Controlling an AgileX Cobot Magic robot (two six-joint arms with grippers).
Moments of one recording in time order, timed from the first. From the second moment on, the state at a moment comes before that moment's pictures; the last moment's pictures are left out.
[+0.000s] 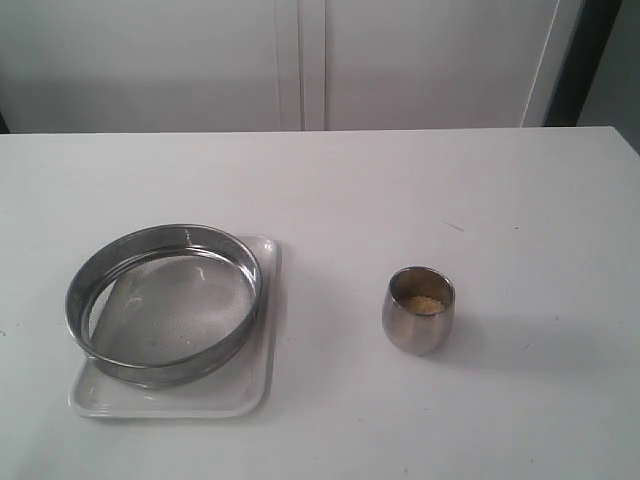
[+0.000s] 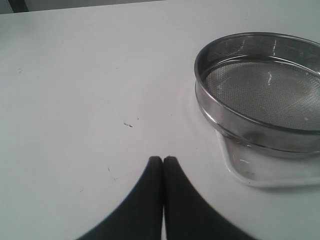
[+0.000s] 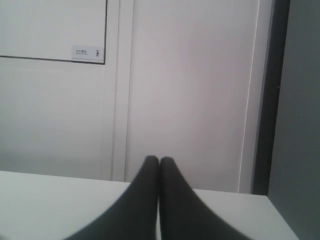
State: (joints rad) left arm -0.05 0.00 0.03 -0.10 0.40 0.13; right arm 0.12 0.02 -0.01 0.00 -0.18 -0.02
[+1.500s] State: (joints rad) left arm -0.05 0.00 0.03 -0.10 0.40 0.13; right arm 0.12 0.81 -0.33 -0.08 -0.43 0.00
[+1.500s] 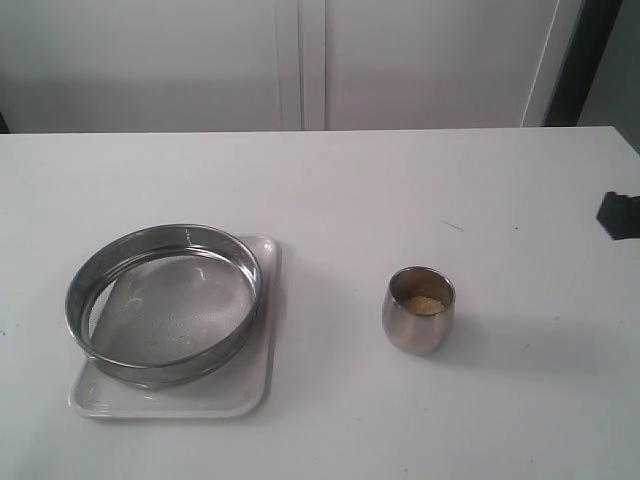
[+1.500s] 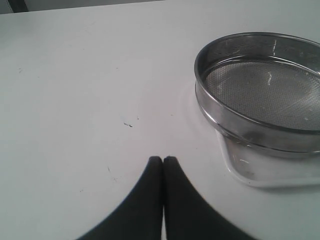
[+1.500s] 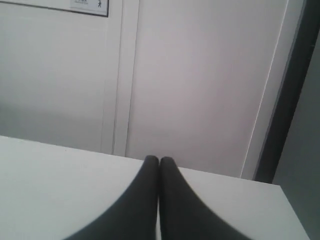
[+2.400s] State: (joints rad) left arm -0.05 0.00 0.03 -0.10 0.40 0.13; right arm 0.12 1.55 -0.15 -0.49 -1.07 0.17
